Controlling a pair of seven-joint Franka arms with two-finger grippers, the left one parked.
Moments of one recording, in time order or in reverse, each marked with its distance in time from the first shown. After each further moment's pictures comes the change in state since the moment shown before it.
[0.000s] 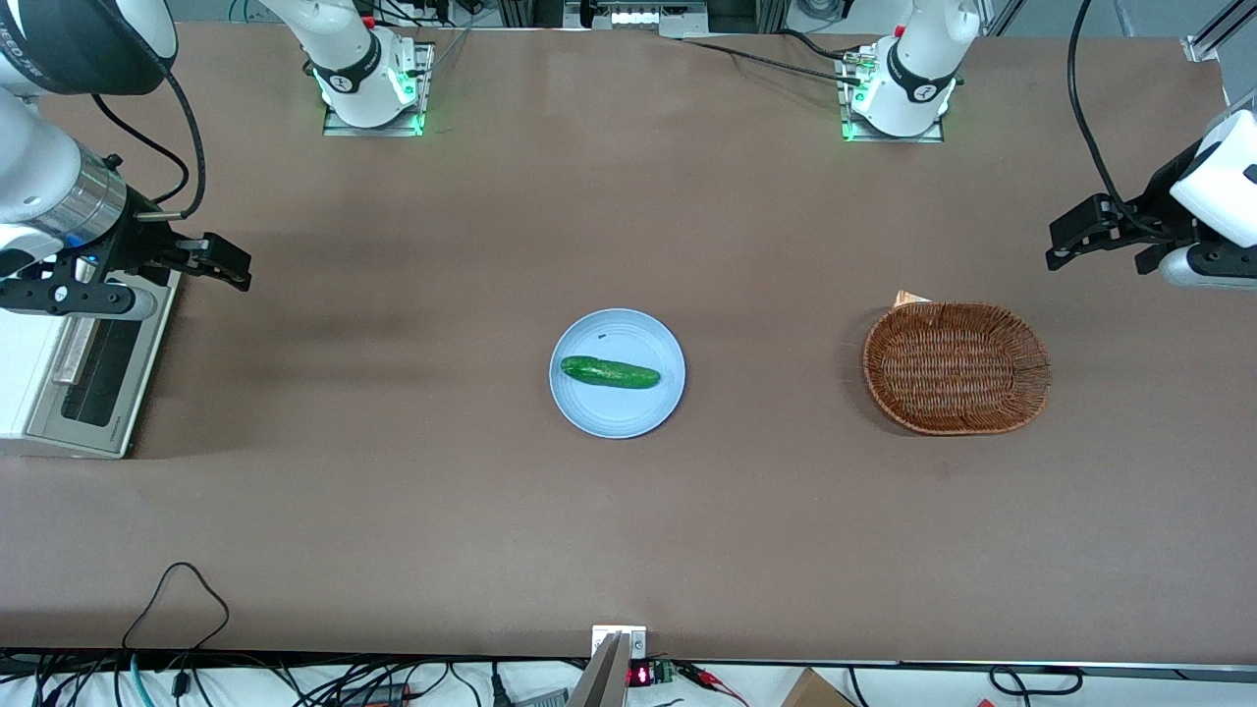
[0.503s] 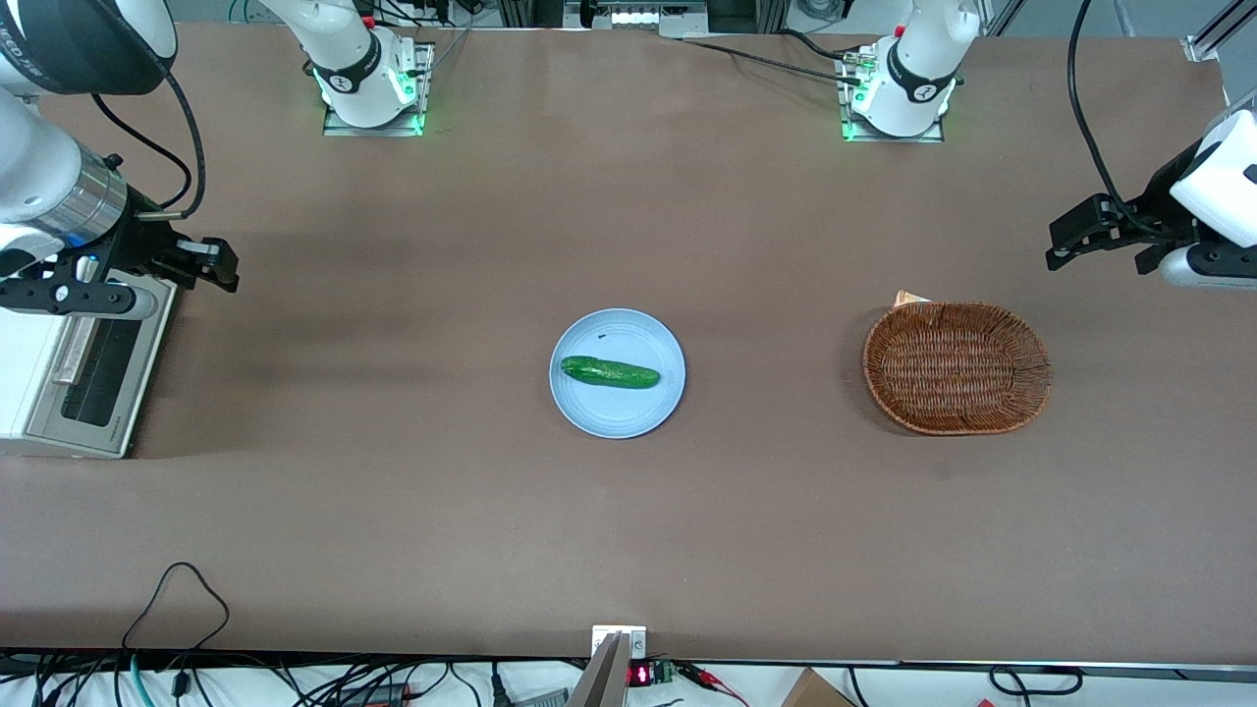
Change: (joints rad) arm 0.000 0.000 -0.001 0.000 0.009 -0.008 0.005
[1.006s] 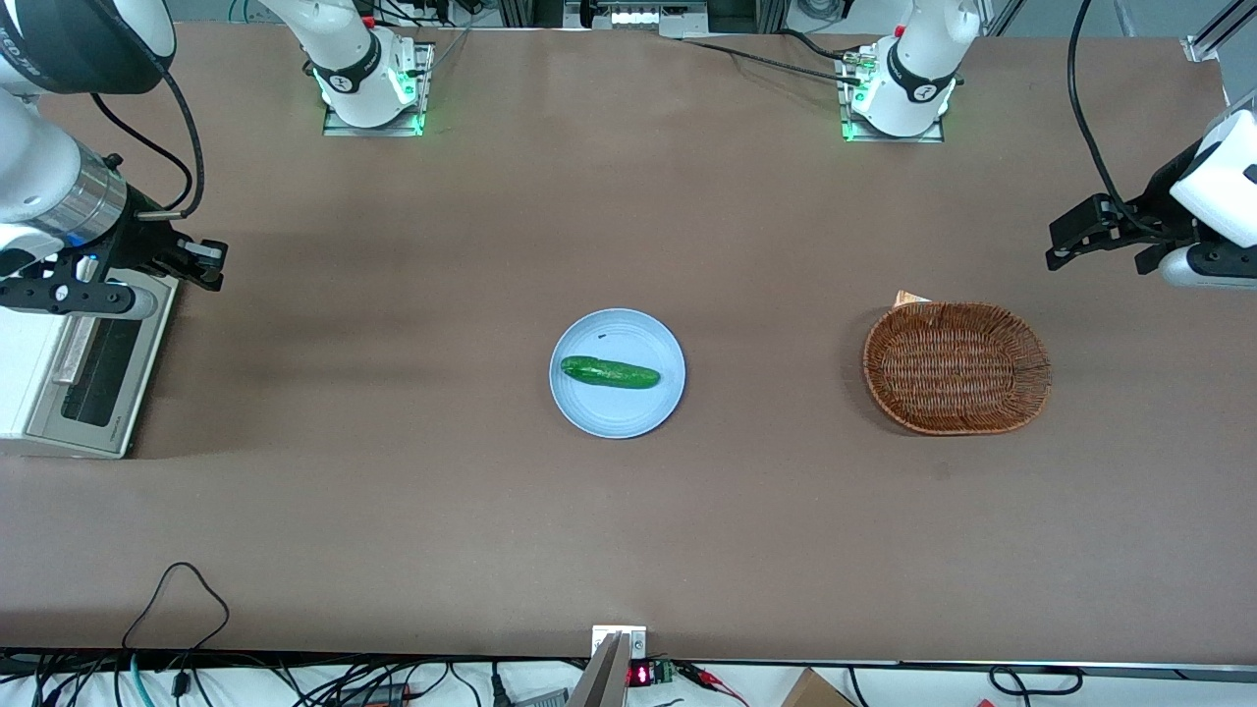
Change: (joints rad) arm 0.000 0.000 0.000 0.001 0.001 -0.004 0.001
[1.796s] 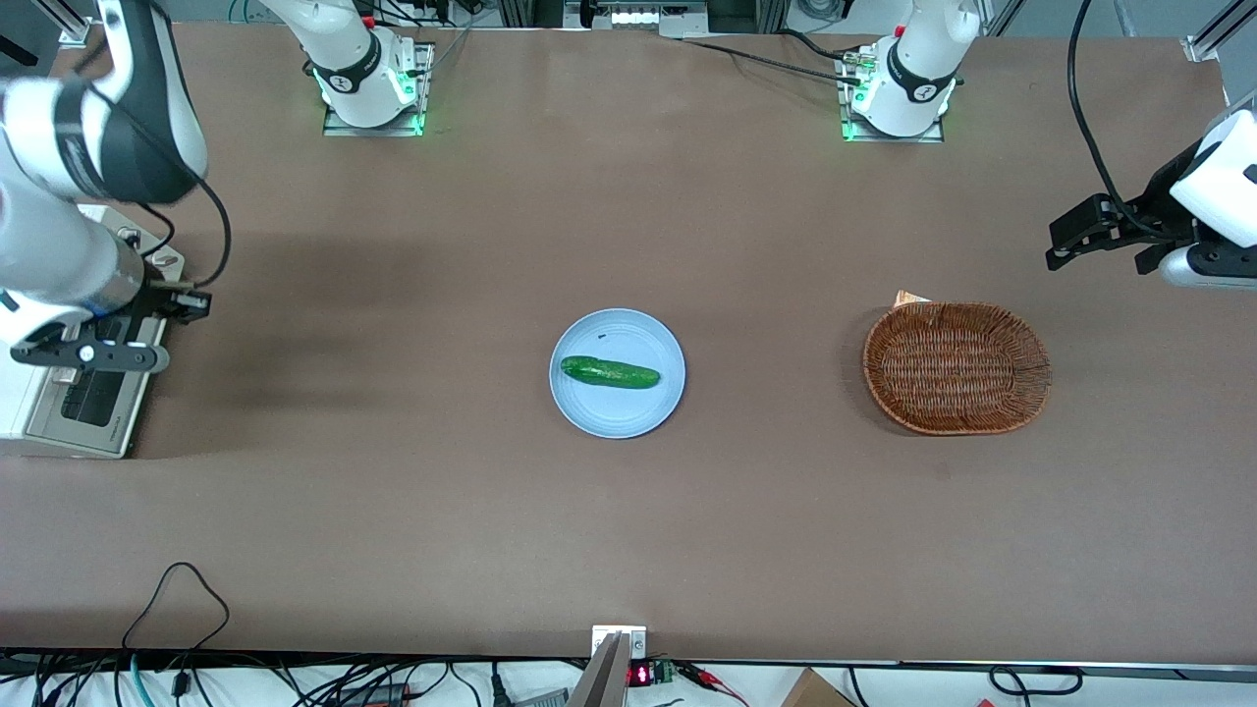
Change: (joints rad) arm -0.017 0.116 -0.087 -0.150 -0.290 0.179 -0.080
